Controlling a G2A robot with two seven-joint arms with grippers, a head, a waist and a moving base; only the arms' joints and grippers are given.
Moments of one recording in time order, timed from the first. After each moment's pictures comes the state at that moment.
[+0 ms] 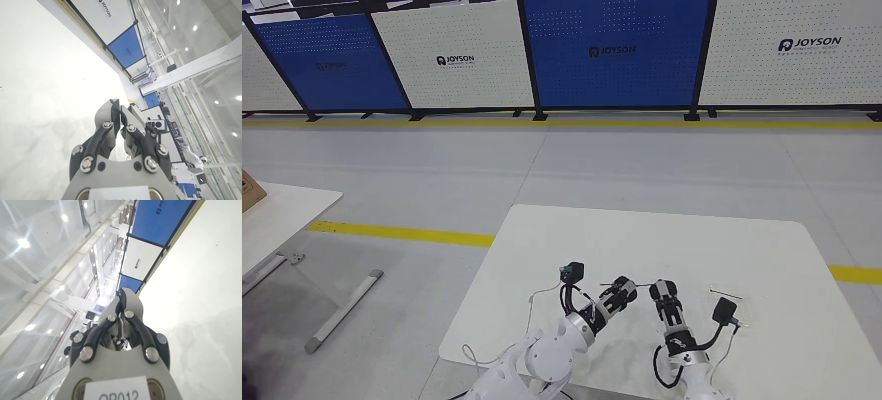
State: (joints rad) left arm 1.42 -1.27 -0.97 -1.62 0.15 -0.02 -0.06; right arm -1.58 -1.45 1.15 -1.57 -0.23 -0.19 -0.13
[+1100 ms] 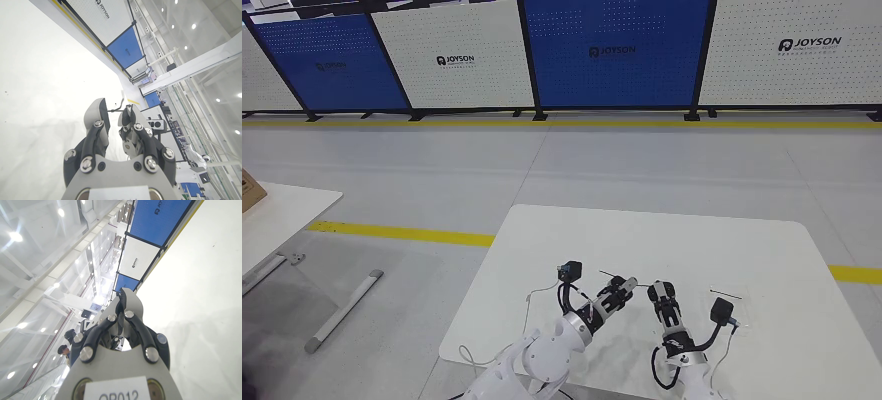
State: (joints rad) left arm 1.43 -1.27 -0.99 -1.64 0.18 -0.03 -0.07; right arm -1.59 -1.45 1.14 -1.57 -0.26 -0.18 -0.13
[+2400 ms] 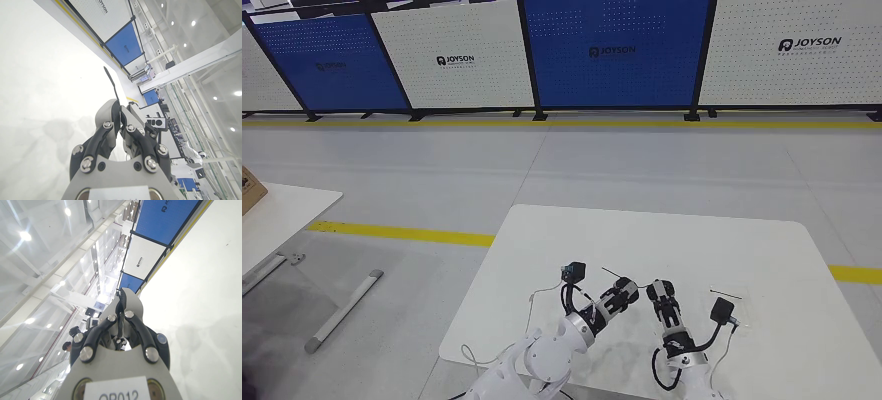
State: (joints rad) left arm 1.42 -1.27 -0.98 -1.63 0.16 -0.04 -0.09; right arm -1.59 -1.45 1.14 -1.57 -0.25 -0.23 -0.12
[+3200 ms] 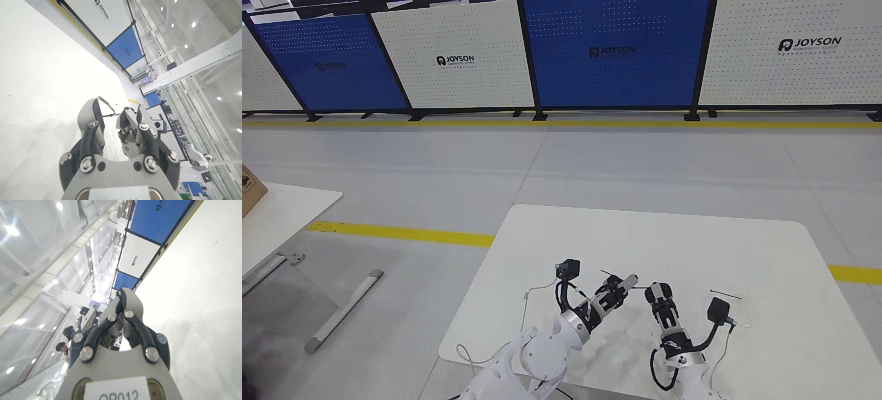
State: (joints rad) left arm 1.43 -1.27 -1.01 -1.64 0.19 -0.05 -0.08; right arm -1.58 -1.45 1.13 -1.56 -0.28 -0.19 -0.12
